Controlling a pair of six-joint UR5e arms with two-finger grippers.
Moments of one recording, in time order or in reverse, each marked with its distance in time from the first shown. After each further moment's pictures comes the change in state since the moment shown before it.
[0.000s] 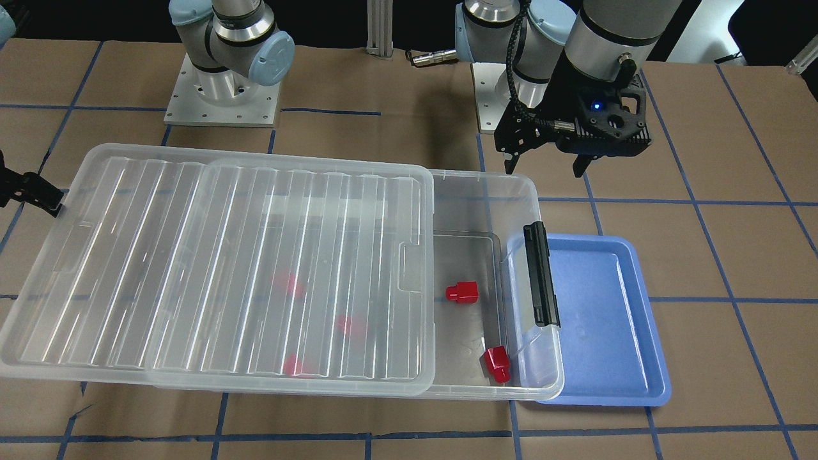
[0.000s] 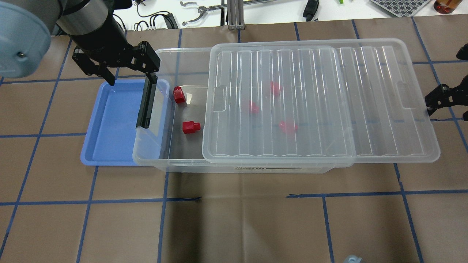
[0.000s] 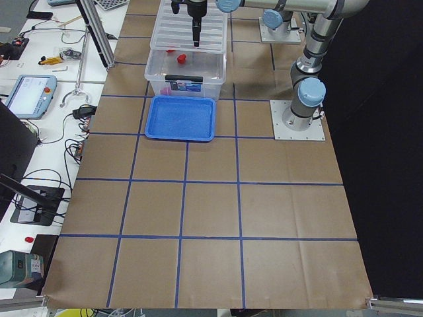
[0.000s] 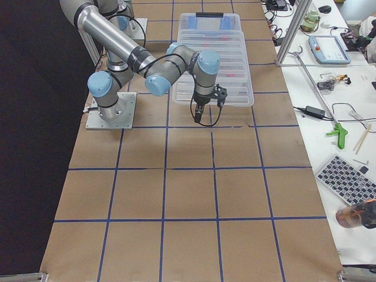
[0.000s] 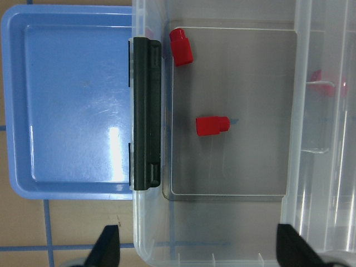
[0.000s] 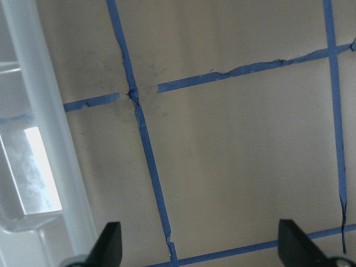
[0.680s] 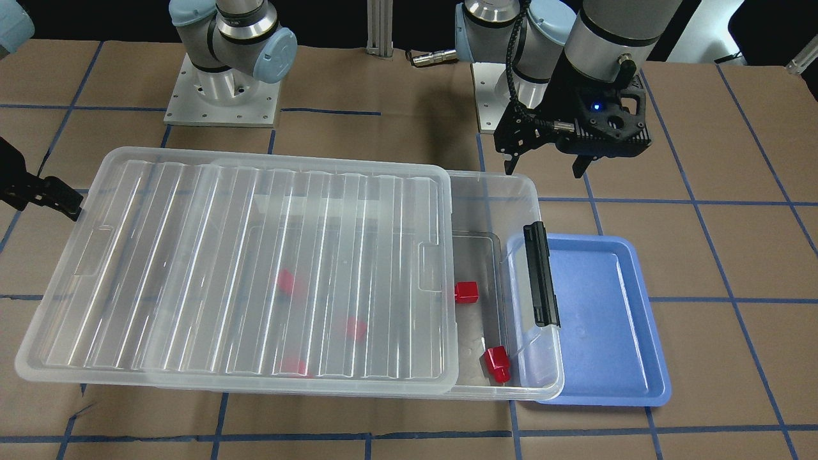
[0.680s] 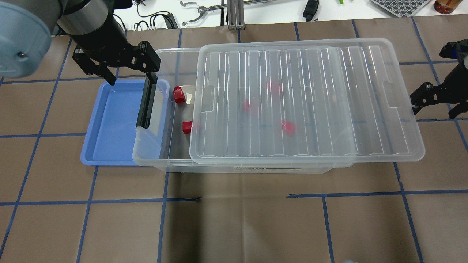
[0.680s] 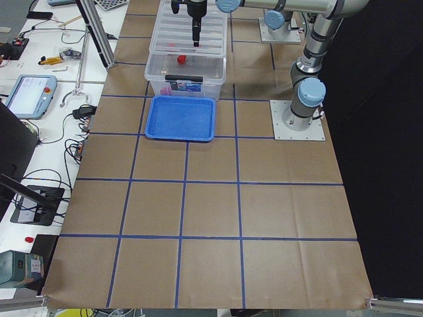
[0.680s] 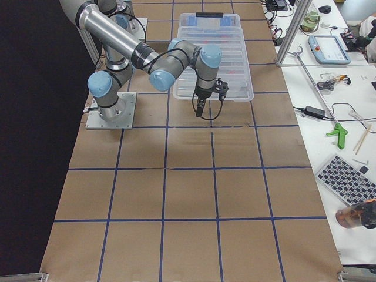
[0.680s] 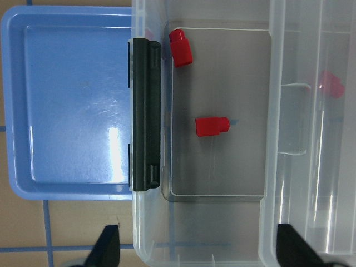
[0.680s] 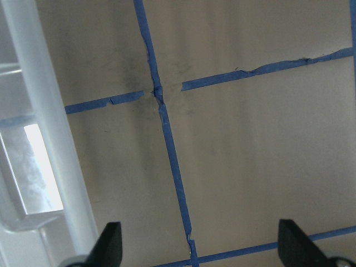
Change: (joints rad) left arm 0.000 -0.001 0.000 0.003 -0.001 0.000; right arm 0.052 -0.001 0.001 0.013 -0.001 0.056
